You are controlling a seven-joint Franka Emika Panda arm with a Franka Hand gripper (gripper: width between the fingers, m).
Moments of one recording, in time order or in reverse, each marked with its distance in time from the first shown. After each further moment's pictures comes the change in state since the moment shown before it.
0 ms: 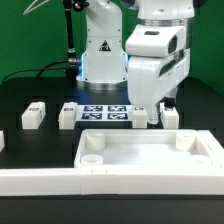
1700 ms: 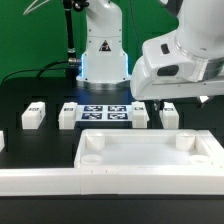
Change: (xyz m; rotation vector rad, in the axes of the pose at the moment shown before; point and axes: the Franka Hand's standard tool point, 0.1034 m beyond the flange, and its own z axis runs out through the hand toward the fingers) arm 0.007 -0.062 0.009 0.245 -0.576 0.816
